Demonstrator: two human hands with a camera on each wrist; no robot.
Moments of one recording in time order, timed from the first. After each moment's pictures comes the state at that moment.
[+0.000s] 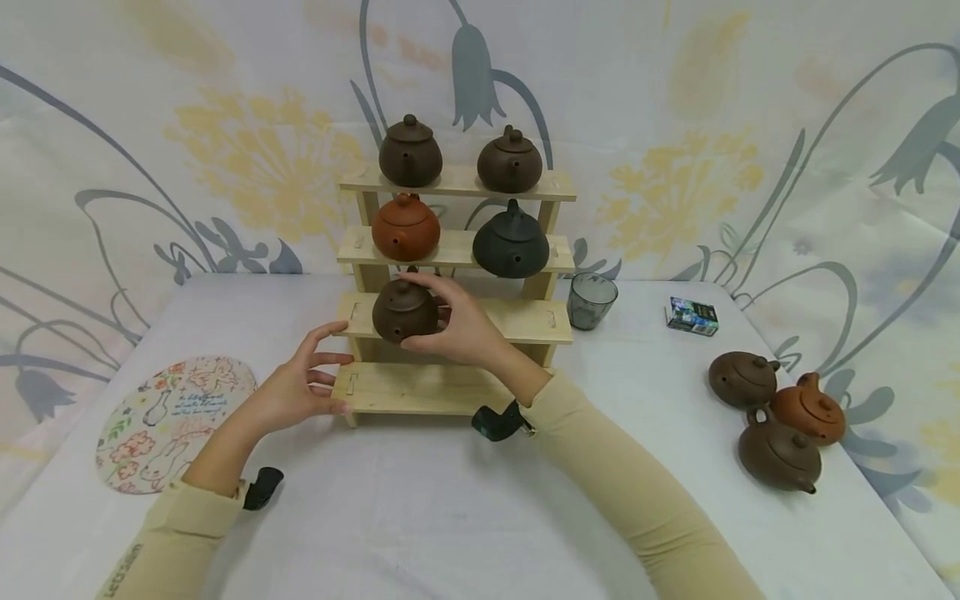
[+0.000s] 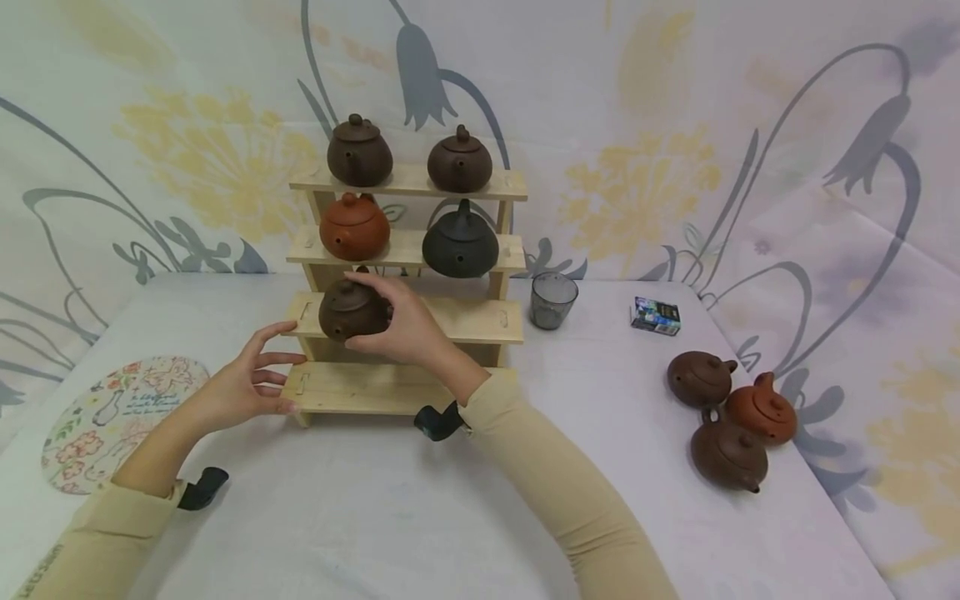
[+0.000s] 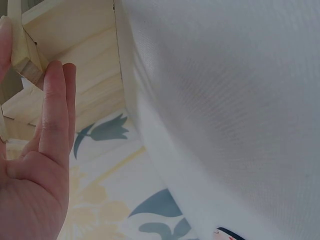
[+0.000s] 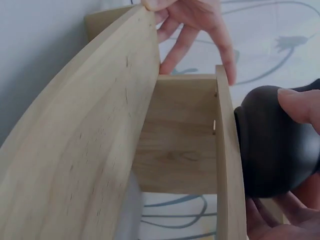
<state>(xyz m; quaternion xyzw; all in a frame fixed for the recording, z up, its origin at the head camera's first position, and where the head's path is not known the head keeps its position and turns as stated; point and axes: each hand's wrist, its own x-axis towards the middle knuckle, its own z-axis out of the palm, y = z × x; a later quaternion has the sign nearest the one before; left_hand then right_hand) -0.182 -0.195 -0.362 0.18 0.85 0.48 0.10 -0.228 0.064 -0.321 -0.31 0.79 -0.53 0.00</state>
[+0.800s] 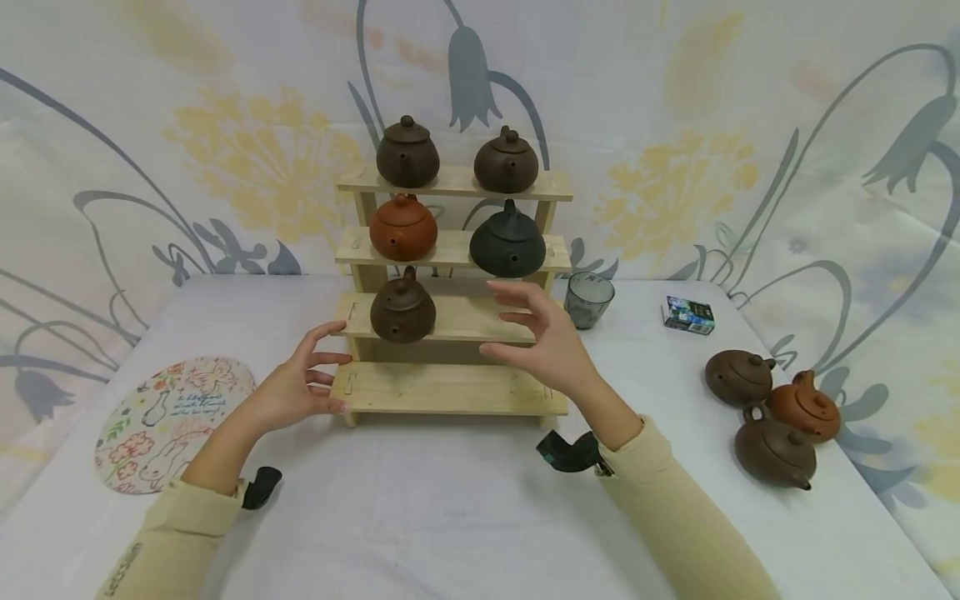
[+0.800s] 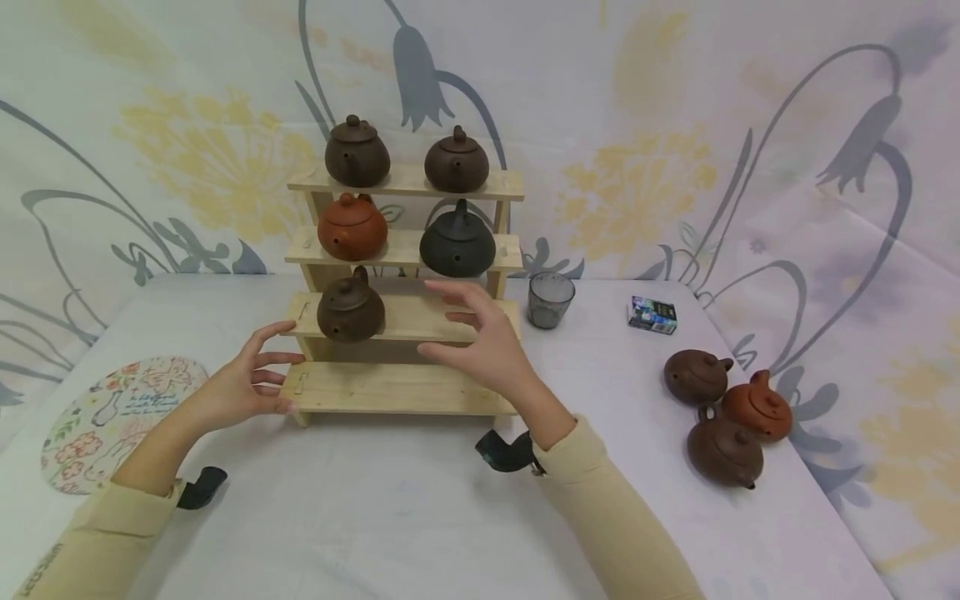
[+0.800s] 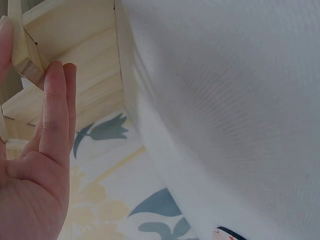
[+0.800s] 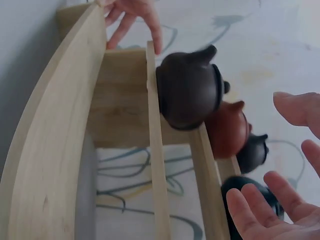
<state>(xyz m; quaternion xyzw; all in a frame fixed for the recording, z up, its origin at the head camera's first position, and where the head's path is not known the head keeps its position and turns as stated) -0.181 -0.195 -0.361 0.18 0.85 0.48 0.10 -0.181 0.143 -0.308 -0.32 0.73 -0.60 -0.10</state>
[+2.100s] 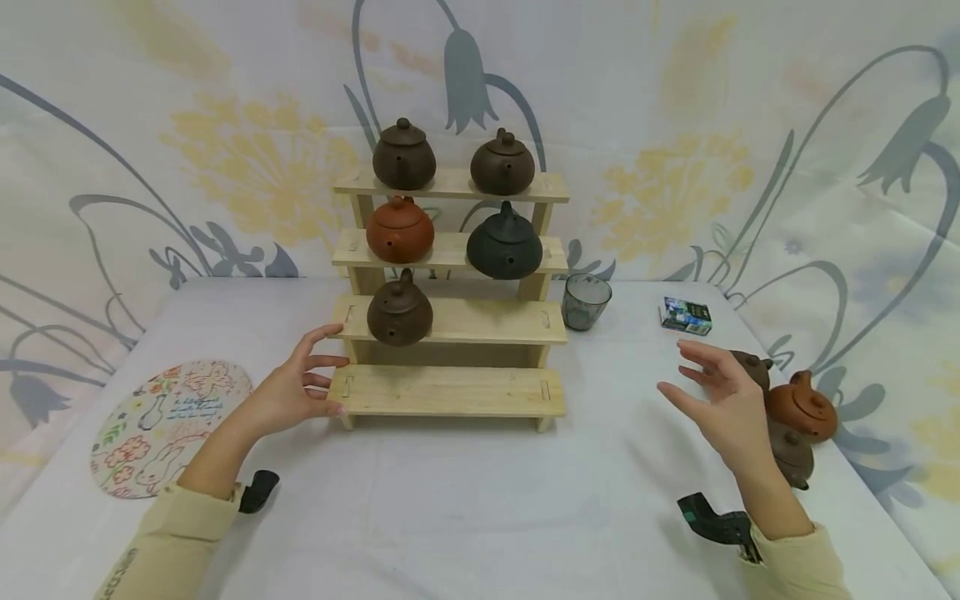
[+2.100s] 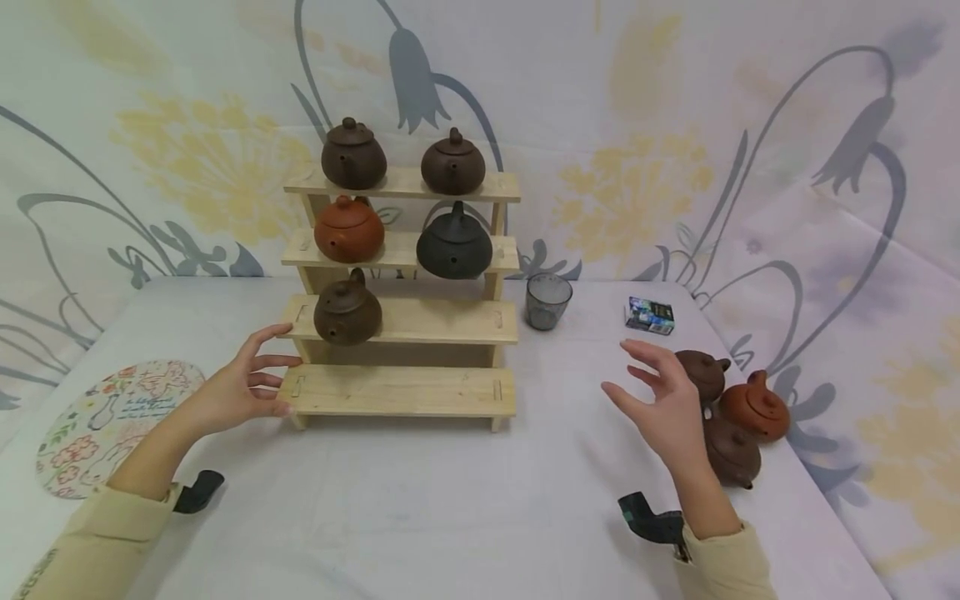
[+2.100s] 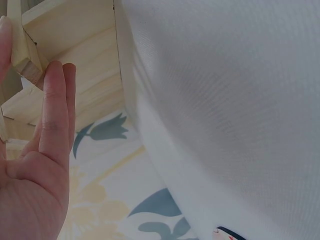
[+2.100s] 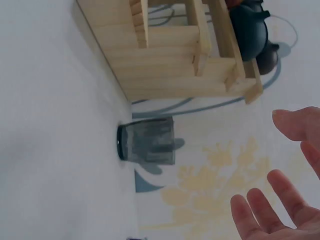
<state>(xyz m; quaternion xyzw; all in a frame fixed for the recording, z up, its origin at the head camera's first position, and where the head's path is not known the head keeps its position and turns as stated) -0.181 -0.194 -0.361 0.18 0.85 0.48 0.10 -0.114 0.299 -0.345 -0.09 0.83 -0.49 -0.26</state>
